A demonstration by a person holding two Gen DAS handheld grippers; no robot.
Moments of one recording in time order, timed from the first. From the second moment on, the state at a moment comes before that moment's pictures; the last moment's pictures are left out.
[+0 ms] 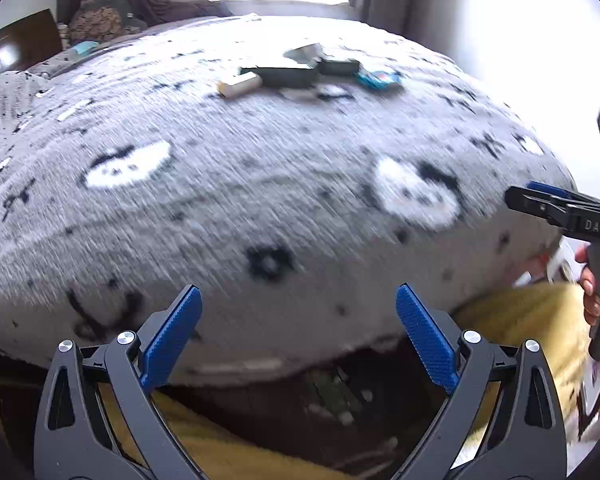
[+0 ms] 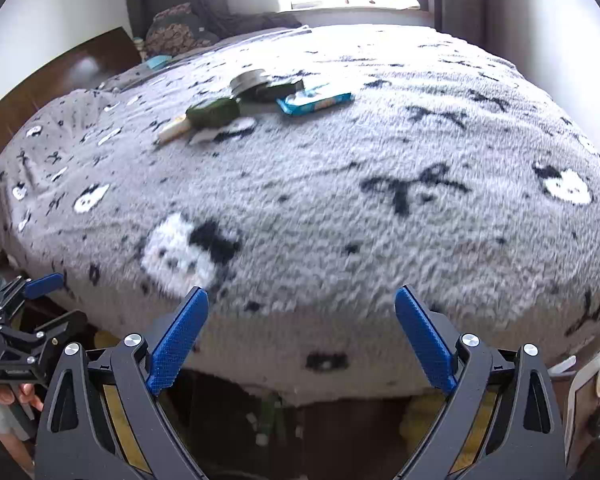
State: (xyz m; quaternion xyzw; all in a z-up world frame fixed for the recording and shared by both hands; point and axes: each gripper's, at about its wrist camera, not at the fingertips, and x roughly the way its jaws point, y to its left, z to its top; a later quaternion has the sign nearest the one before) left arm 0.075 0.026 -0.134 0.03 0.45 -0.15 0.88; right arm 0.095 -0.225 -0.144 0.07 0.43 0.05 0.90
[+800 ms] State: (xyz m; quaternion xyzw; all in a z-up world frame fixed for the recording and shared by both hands) left arm 0.280 0.028 -0.149 0.03 0.46 -0.13 0.88; right arm 0.269 -0.227 -0.148 0.03 0.44 0.01 0.90
